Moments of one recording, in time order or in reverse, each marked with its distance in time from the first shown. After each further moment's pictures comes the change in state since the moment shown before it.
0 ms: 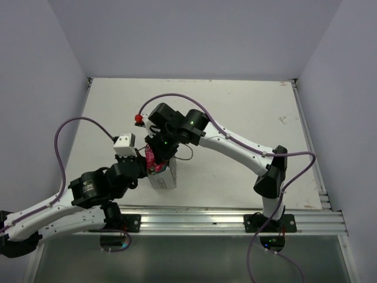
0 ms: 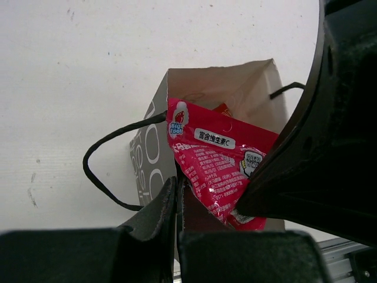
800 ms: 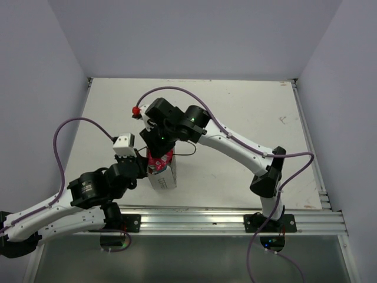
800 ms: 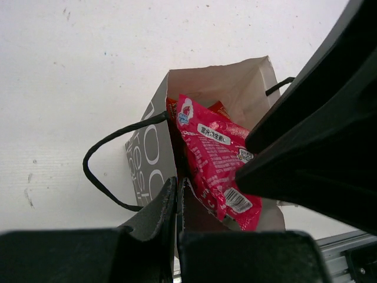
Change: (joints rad) left arm 0.000 -0.014 -0.002 -0.002 0.003 0.001; right arm 0.012 0.049 0.145 -0.064 0.112 0.009
